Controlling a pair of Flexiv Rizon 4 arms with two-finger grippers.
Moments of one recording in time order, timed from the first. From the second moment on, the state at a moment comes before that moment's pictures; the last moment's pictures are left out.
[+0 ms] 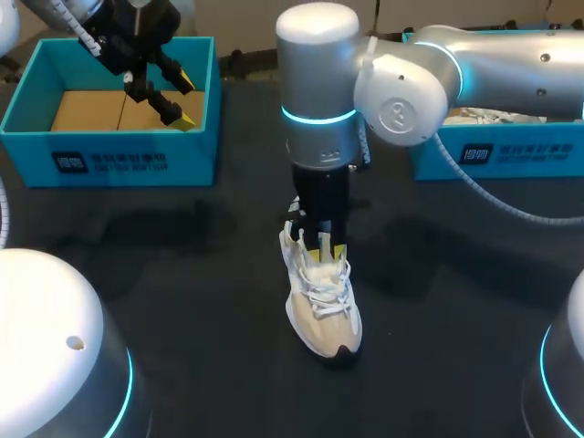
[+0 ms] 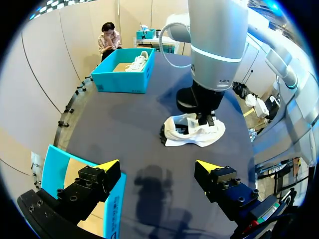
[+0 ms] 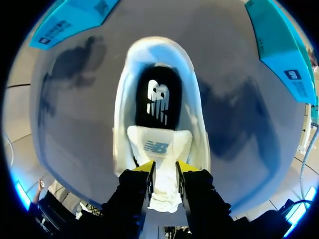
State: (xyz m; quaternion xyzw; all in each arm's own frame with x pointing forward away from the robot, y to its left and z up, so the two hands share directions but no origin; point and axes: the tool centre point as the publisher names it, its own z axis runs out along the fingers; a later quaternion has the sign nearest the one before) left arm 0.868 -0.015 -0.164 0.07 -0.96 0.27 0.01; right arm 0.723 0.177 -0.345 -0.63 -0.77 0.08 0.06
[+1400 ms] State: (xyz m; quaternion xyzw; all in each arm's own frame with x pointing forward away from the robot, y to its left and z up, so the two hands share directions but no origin) left arm 0.868 -0.015 -0.164 0.07 -0.96 0.27 0.01; right arm 0.755 0.163 -0.293 -0.43 -0.90 0.00 -0.03
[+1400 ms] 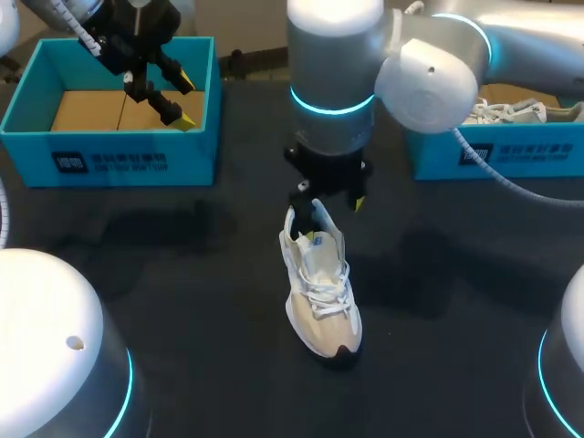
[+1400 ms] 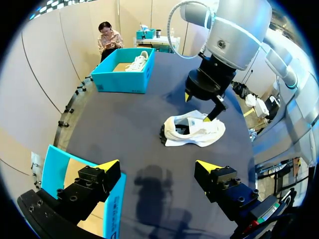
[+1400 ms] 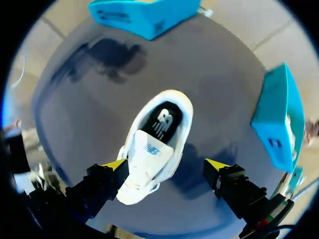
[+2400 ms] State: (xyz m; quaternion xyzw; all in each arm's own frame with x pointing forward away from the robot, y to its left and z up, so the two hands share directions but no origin) left arm 0.868 -0.015 -0.164 0.07 -0.96 0.27 0.01; right arm 0.815 0.169 -0.303 -0.08 -0.99 0.00 -0.09
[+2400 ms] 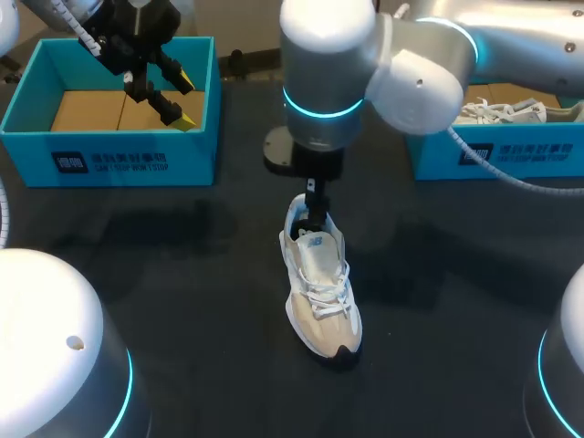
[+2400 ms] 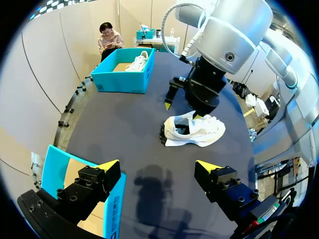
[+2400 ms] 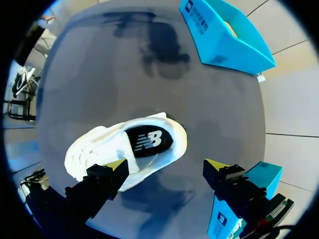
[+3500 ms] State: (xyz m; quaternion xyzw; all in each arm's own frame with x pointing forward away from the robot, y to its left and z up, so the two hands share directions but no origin) left arm 0.868 -0.014 -0.164 0.07 -0.96 0.27 0.01; right arm 0.863 0.190 -0.363 0.01 -1.00 0.00 -0.07
